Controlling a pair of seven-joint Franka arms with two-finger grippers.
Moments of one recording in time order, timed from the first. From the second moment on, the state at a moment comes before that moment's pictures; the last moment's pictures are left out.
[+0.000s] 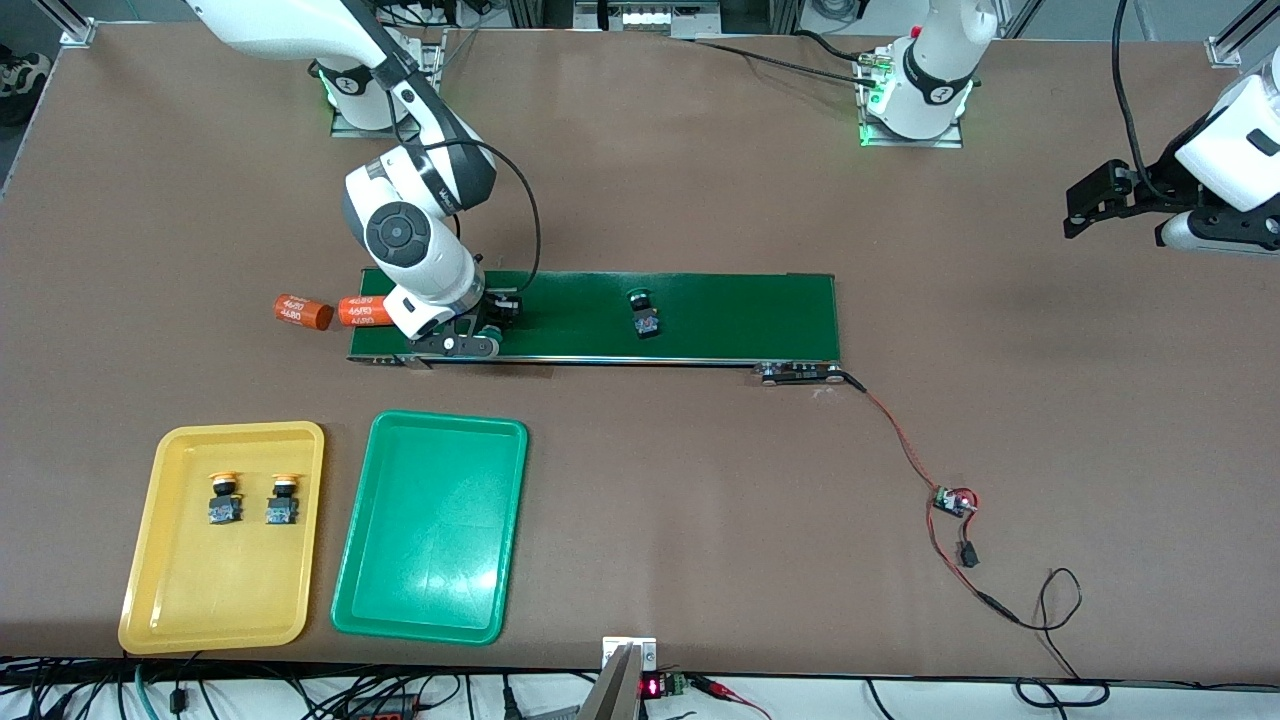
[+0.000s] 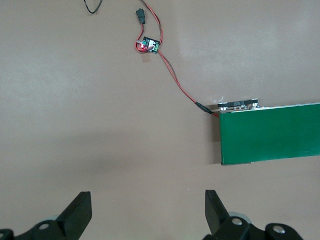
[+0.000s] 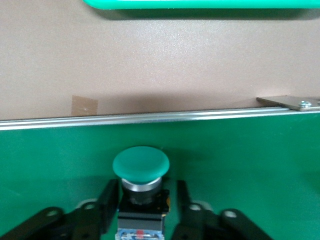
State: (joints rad) left arm -0.02 -0.03 -0.03 -1.61 -0.01 1.54 0.03; right arm 0.18 0.39 0.33 -2.06 -0.07 2.36 0.61
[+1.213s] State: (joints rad) left arm -0.02 -0.03 -0.03 -1.61 -0.01 1.54 0.03; right arm 0.16 0.48 0.08 -1.62 -0.08 2.26 0.37
